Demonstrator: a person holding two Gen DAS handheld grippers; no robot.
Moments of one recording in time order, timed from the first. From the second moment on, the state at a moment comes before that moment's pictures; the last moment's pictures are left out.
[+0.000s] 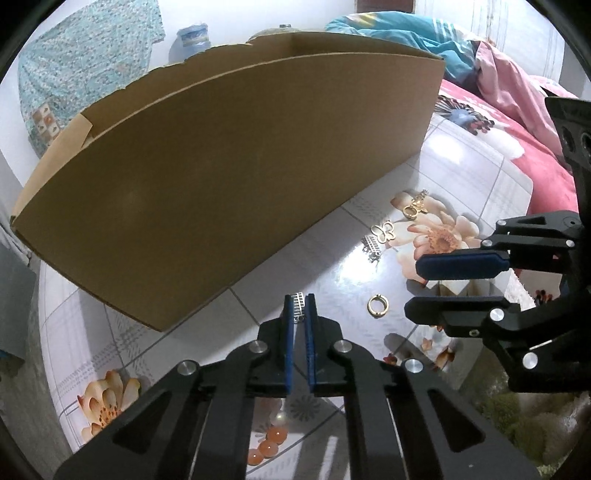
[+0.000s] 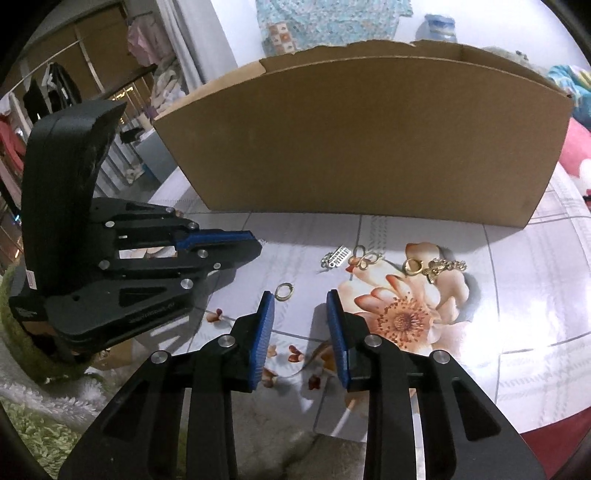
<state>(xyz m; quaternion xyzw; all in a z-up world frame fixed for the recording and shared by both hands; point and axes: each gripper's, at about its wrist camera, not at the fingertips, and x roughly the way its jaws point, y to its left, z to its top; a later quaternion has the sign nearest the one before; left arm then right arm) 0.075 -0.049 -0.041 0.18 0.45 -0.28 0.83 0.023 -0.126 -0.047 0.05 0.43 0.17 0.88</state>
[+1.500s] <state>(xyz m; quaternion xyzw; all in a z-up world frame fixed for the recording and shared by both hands) 0.073 -0.009 -0.030 0.09 0.44 -0.30 0.84 0.027 -0.105 -0.041 -0.07 0.43 0.19 0.88</state>
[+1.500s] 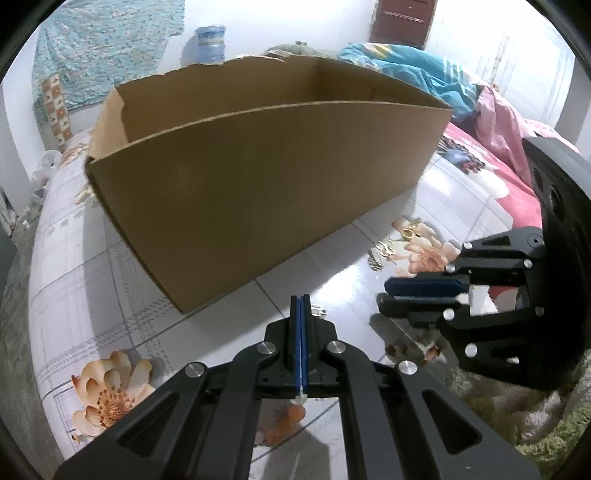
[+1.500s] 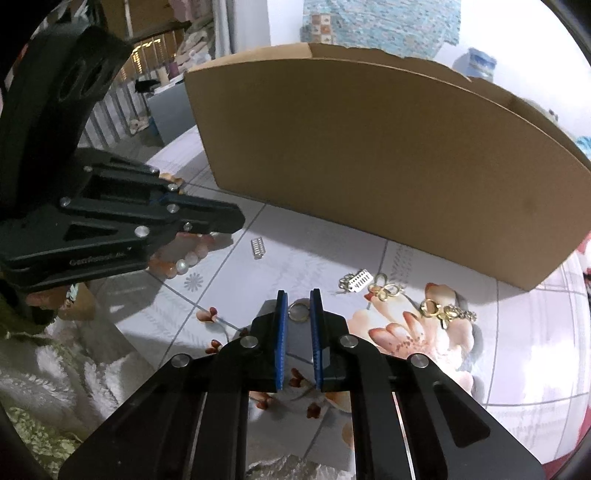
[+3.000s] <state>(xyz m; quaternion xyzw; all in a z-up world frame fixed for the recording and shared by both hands) 0.075 -0.017 0.080 0.09 0.31 -0.34 0.88 0.028 -0.164 0.062 0.01 0.28 0.19 0.94</state>
